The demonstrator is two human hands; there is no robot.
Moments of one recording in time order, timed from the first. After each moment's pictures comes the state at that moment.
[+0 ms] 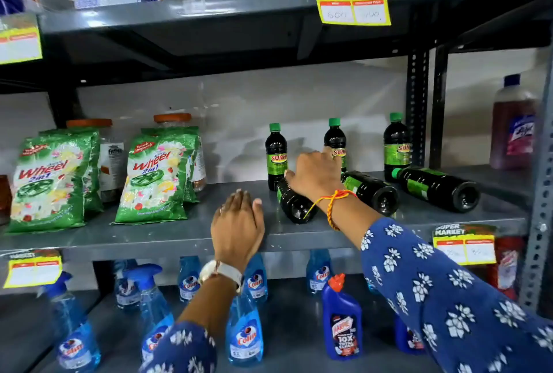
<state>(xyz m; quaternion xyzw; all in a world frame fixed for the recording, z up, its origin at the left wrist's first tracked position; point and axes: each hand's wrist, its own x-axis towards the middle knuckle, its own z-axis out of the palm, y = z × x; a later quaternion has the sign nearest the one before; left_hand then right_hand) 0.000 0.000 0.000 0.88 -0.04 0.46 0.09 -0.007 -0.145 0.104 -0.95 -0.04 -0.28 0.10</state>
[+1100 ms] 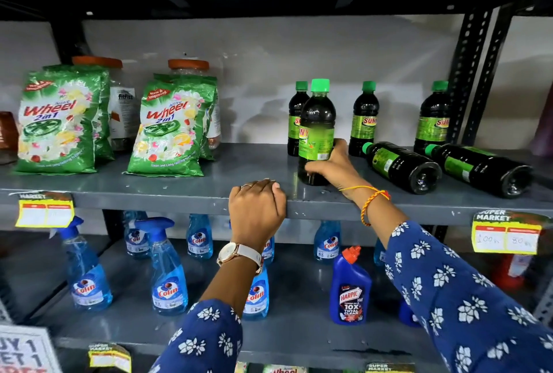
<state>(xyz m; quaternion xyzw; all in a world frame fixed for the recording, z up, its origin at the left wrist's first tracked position) -0.002 0.009 -0.033 0.85 -0.03 0.52 0.09 0.051 -0.143 0.037 -0.81 -0.11 -0.17 0.56</state>
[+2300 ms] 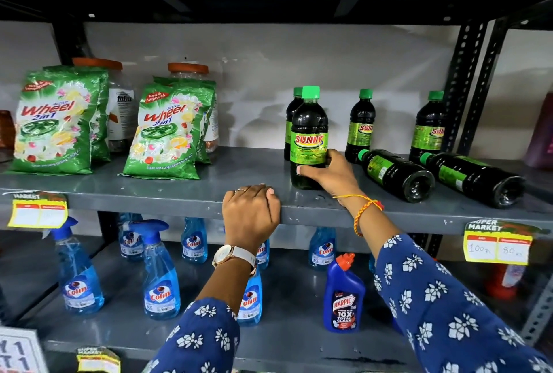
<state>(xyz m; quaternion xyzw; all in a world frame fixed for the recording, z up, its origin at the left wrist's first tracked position) 0.000 0.008 -0.035 0.83 -0.04 0.55 0.09 0.046 -0.147 0.036 -0.82 -0.09 -0.19 0.54</state>
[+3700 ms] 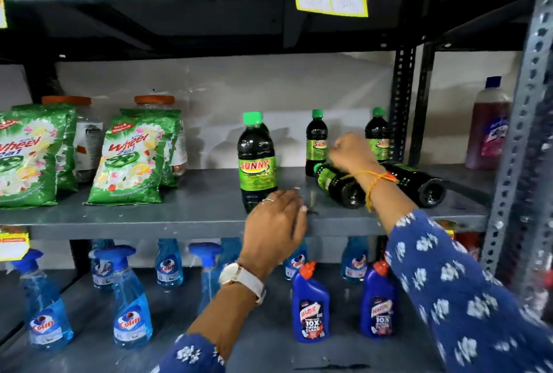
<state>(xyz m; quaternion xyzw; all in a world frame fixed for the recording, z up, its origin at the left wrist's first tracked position) -0.031 -0.098 -0.008 0.81 -0.25 0.51 0.13 0.004 -0.258 0.113 -0.91 -0.01 -0.27 0.31</state>
